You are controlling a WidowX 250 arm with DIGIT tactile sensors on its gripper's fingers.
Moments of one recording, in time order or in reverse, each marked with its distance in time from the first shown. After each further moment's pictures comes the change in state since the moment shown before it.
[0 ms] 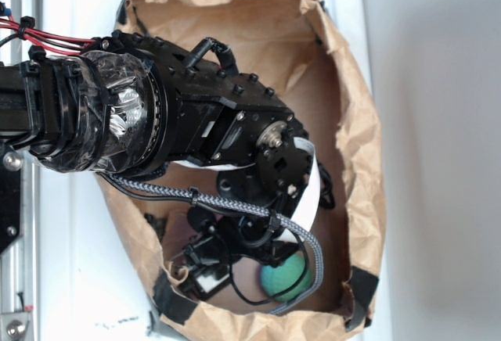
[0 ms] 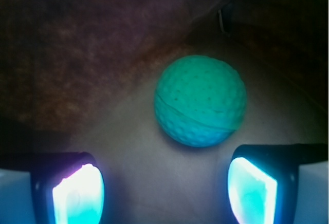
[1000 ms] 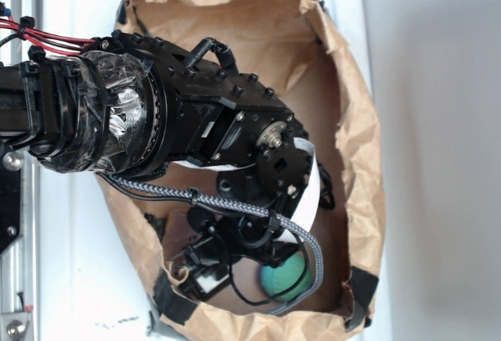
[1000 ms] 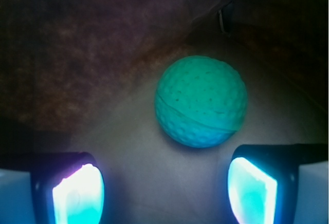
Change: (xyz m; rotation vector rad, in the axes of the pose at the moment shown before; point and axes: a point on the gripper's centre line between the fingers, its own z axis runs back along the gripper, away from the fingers) arm 0.001 0.001 0.000 0.003 -0.004 0.001
